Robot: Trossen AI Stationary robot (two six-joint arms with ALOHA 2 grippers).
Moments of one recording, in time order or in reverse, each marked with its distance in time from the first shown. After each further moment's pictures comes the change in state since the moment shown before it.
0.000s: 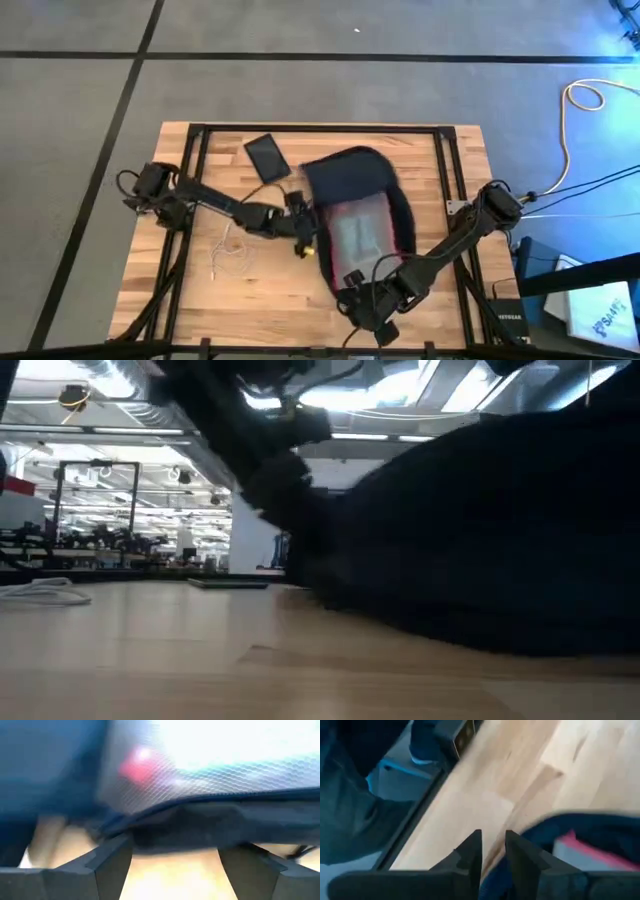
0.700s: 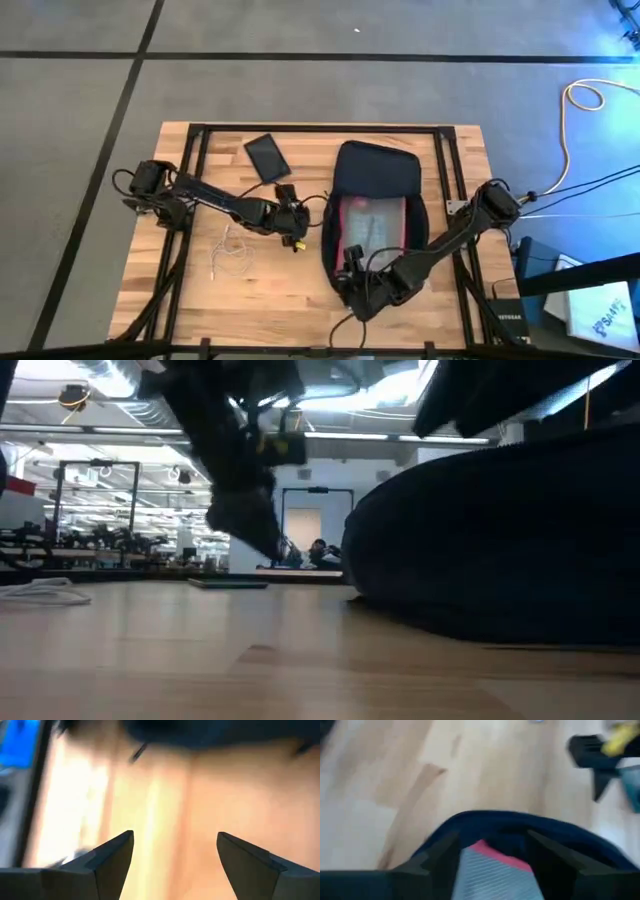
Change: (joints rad) left arm 0.032 -0.036 0.002 -0.296 -0.135 0.072; right arm -0.039 0.000 -0.021 -0.042 0.455 0.045
